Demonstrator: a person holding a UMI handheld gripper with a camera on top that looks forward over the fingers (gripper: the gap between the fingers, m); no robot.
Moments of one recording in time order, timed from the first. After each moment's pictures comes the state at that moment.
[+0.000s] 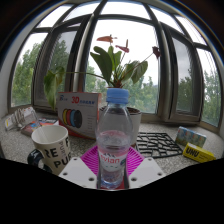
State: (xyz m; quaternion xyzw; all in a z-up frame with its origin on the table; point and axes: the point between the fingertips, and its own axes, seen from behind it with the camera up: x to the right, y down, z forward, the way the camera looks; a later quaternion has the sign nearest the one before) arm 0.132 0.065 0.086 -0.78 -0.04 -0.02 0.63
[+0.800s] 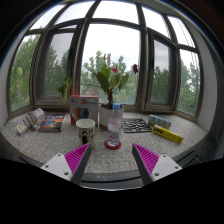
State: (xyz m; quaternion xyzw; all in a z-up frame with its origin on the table) arm 0.085 -0.190 0.157 -0.81 0.05 -0.08 0.58
